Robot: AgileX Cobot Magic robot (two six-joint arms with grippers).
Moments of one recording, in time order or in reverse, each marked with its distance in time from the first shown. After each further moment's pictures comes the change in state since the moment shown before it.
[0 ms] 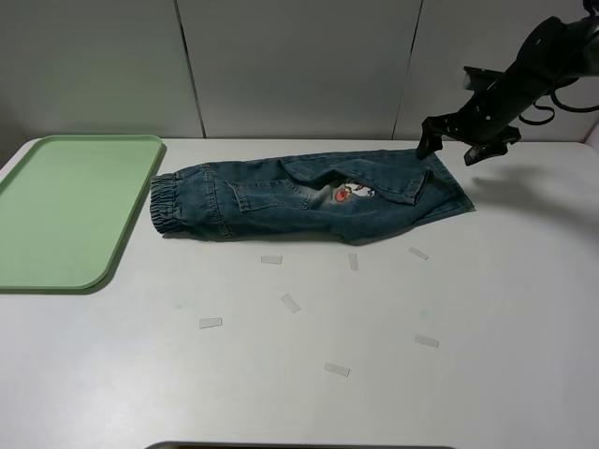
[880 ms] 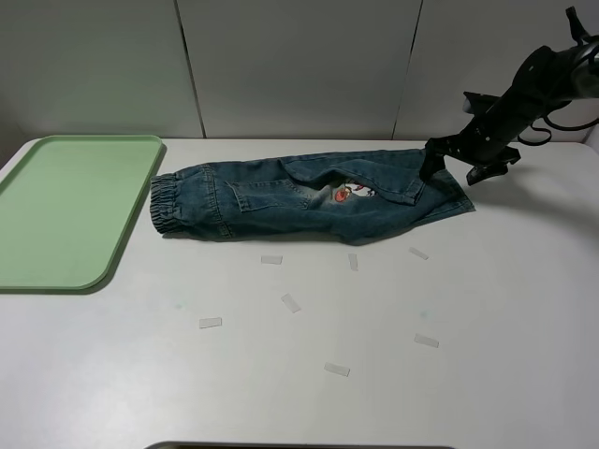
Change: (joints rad) left arm 0.000 0.000 0.000 0.000 0.000 0.000; right arm -0.022 0.082 -0.017 0.004 0.021 -0.010
